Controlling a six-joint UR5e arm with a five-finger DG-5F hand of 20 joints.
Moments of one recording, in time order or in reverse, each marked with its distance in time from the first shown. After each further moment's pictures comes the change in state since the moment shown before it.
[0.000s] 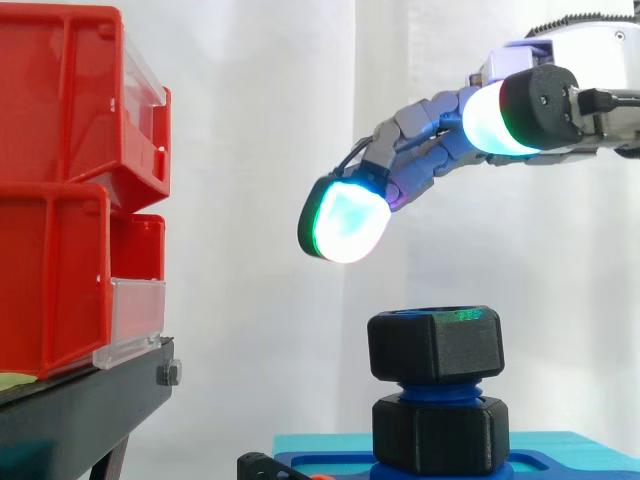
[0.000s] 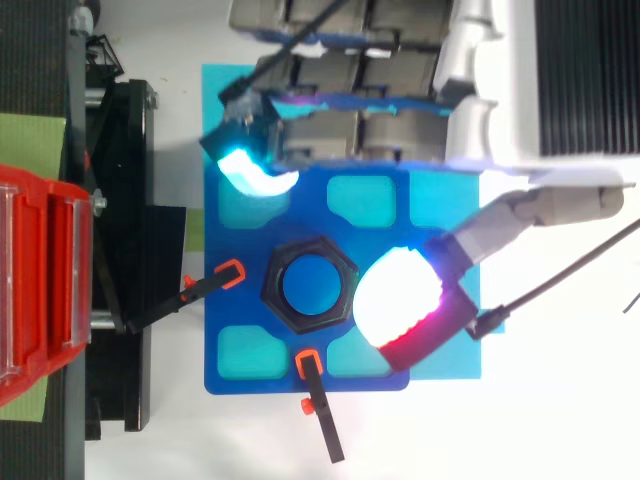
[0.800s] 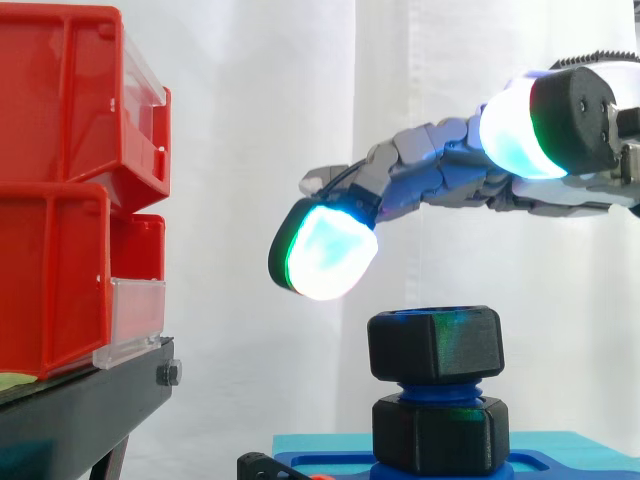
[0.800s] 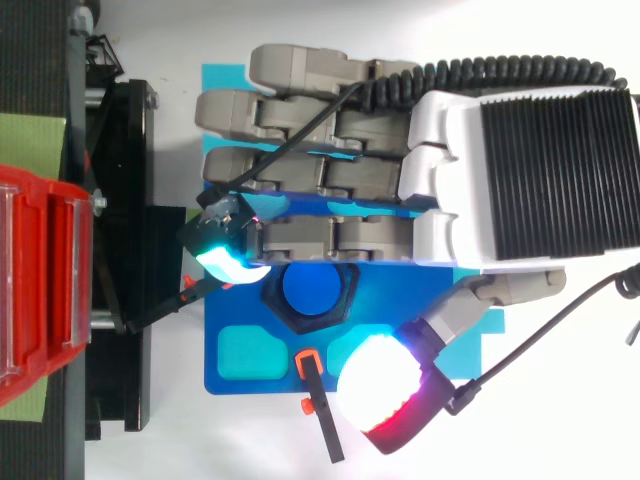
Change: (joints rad) arm 0.042 -0.023 -0.135 0.272 0.004 0.047
